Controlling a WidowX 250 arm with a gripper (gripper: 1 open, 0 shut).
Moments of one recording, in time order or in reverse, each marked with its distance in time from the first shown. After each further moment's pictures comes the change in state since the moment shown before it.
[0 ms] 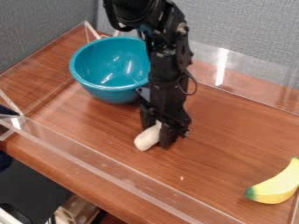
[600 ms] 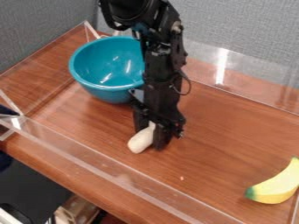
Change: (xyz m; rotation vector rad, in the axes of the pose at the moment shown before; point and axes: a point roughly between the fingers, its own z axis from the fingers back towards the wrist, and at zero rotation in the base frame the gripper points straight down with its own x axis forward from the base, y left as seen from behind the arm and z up) arm -0.006 0.002 0.002 -0.011 0.029 0.039
